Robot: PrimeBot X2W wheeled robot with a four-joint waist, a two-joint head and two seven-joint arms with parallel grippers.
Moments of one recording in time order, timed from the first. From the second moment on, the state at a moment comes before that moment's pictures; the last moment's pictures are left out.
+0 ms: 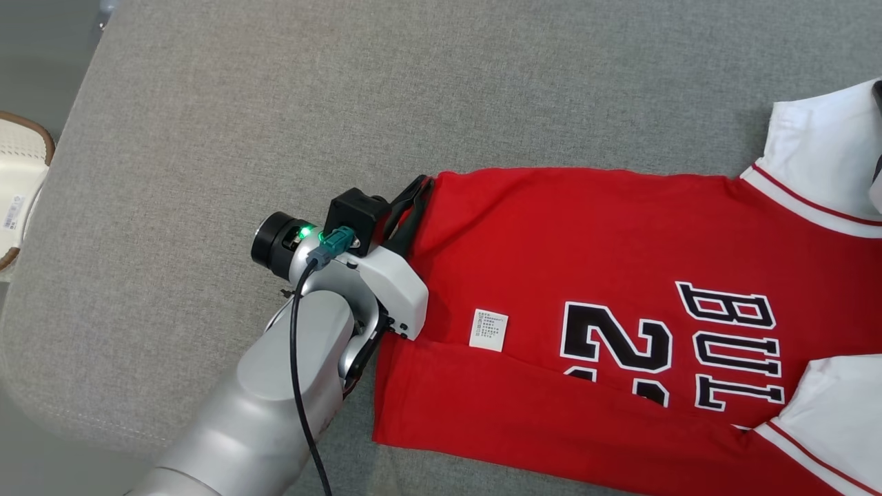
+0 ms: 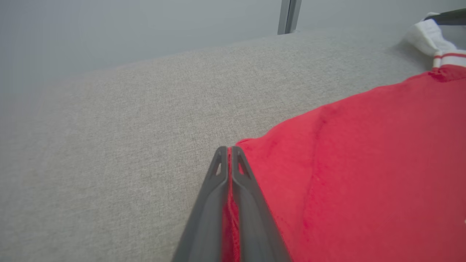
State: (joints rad) left arm -0.78 0.05 -0.78 0.79 -0.53 0.02 -0.26; right arm -1.05 -0.58 0.77 0.99 0.89 0.13 -0.03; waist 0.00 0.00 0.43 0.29
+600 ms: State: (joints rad) left arm -0.74 0.07 -0.68 0.84 -0.47 0.00 -0.26; right arm -0.89 -0.60 0.85 0.90 1.03 0.13 -0.26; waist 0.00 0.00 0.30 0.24
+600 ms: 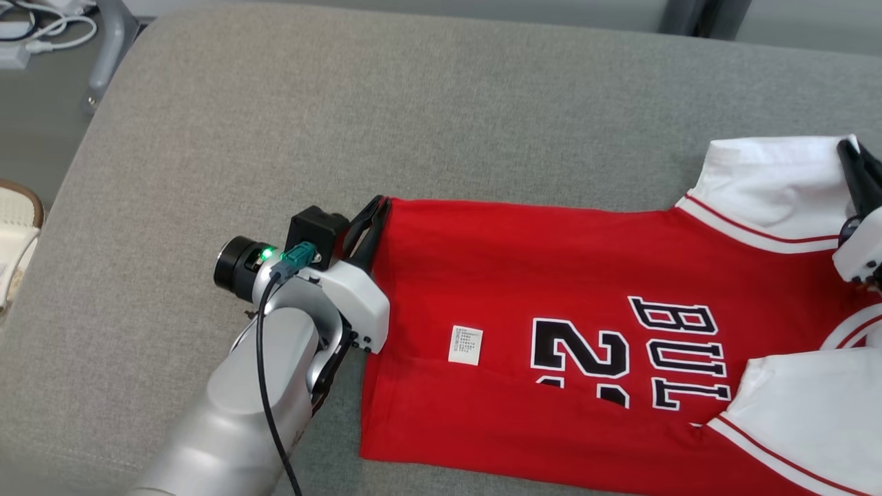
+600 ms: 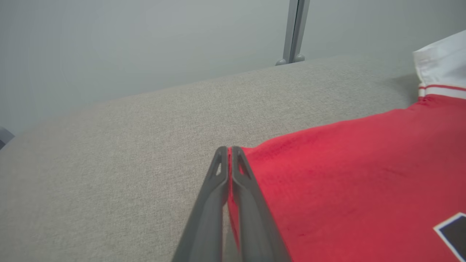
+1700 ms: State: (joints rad) left arm -0.55 0.13 -0.75 0.94 -0.44 -0.08 -0.26; right arm -0.49 -0.72 0.88 0.61 1.25 0.13 -0.17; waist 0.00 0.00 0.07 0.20
